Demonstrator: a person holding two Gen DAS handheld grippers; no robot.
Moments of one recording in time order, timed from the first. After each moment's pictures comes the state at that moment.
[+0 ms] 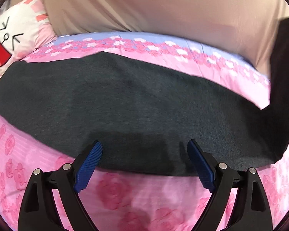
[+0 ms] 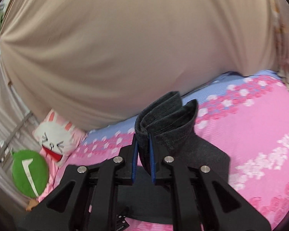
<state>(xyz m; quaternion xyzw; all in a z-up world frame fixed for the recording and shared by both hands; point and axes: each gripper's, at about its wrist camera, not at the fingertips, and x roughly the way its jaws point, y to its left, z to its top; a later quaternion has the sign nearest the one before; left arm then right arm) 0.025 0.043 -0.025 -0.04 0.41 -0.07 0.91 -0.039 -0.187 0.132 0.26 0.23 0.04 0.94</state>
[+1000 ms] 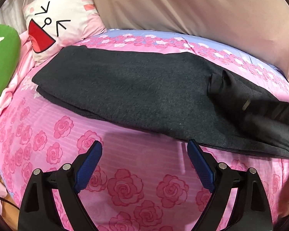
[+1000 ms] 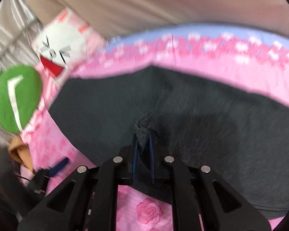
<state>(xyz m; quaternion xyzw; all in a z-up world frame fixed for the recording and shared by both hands) 0.016 0.172 -0.029 -0.02 0.43 0.04 0.90 0.057 0.048 -0.032 0.13 0.45 0.17 0.87</state>
